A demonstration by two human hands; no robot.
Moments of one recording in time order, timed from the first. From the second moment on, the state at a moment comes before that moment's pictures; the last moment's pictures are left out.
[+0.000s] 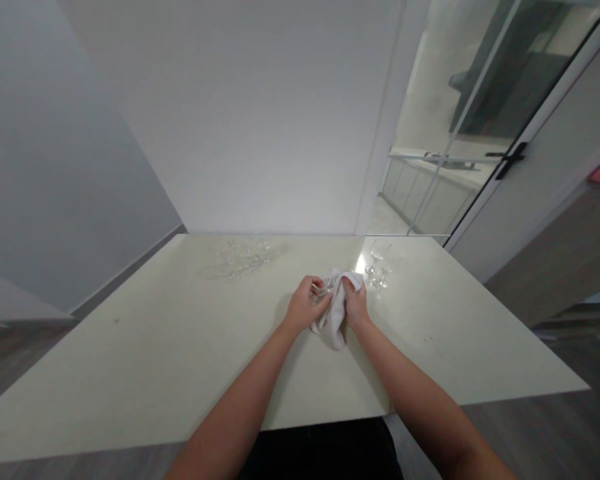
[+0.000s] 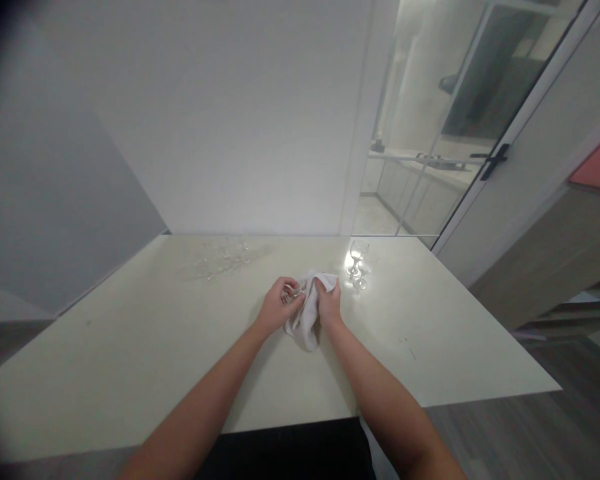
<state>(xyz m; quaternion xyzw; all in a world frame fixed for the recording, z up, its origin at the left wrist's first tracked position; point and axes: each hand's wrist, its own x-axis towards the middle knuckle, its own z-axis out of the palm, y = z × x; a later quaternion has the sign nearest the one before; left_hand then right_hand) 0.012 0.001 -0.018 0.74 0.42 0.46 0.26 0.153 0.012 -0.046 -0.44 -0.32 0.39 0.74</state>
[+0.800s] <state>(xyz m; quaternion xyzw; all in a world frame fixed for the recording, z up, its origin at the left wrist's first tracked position) 0.015 -0.005 -0.022 0.79 0.37 0.43 0.23 0.156 0.014 -0.042 -0.43 -0.20 0.42 0.77</state>
